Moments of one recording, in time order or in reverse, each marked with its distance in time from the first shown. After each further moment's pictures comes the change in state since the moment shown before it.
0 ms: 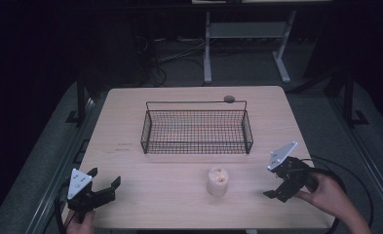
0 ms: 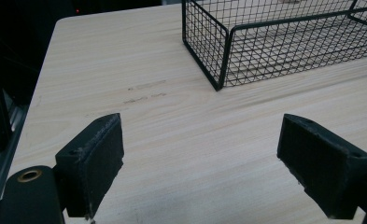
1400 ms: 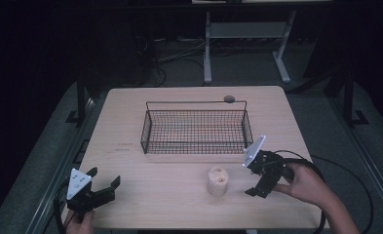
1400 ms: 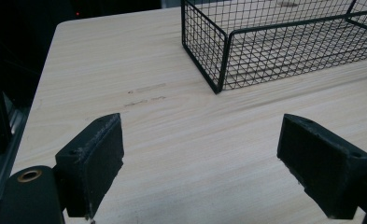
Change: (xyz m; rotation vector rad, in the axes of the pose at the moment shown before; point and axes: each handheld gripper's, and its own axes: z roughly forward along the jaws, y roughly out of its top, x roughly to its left) left arm 0.000 0.001 -0.002 -0.009 -0.004 -0.001; right arm 0.011 0.065 0.012 0.075 0.074 -0.132
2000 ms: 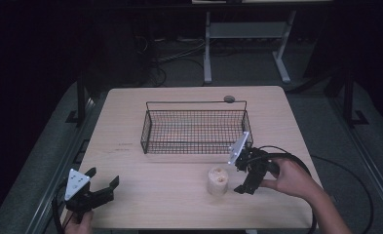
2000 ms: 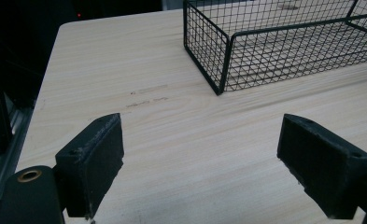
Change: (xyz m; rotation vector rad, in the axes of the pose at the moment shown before) left arm 0.002 0.000 -0.003 -0.010 0.004 -0.008; right arm -0.003 0.033 0.010 0.028 0.032 -0.048
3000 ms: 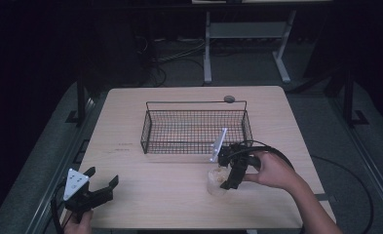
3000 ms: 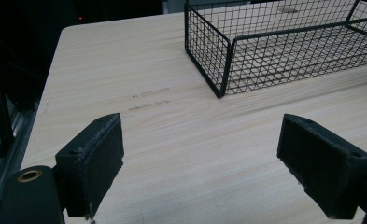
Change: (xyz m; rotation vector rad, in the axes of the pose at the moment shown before) left arm 0.001 0.001 -0.001 -0.009 0.003 0.005; right arm -0.009 0.043 0.017 0.050 0.028 -0.051
